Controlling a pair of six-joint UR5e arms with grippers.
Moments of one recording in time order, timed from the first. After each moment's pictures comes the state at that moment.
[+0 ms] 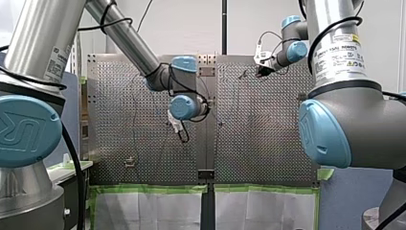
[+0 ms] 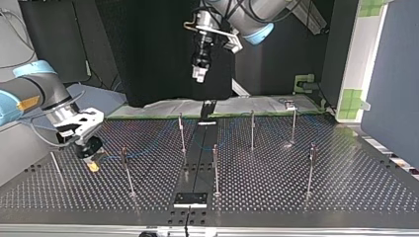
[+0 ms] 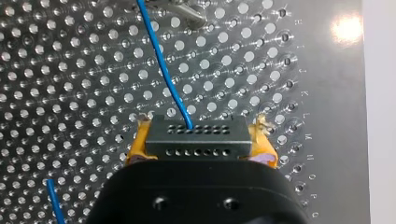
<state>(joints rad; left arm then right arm) -0.75 -1.82 -2.05 -2.33 -2.07 -1.93 1.76 -1.21 1.24 0.07 1.07 1.73</state>
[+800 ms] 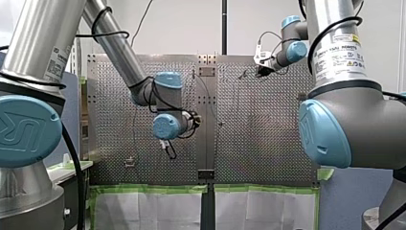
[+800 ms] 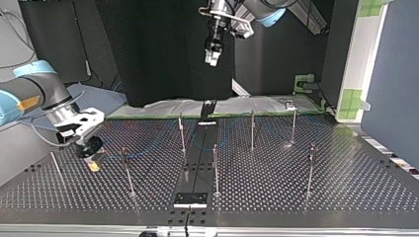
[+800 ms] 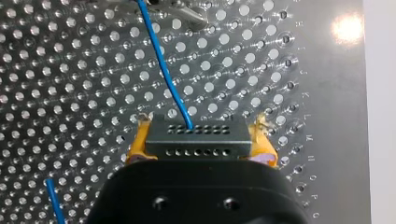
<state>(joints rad) -0.75 -1.82 -2.26 -2.12 -2.07 -1.93 1.76 -1.21 1.24 0.08 1.07 1.73</state>
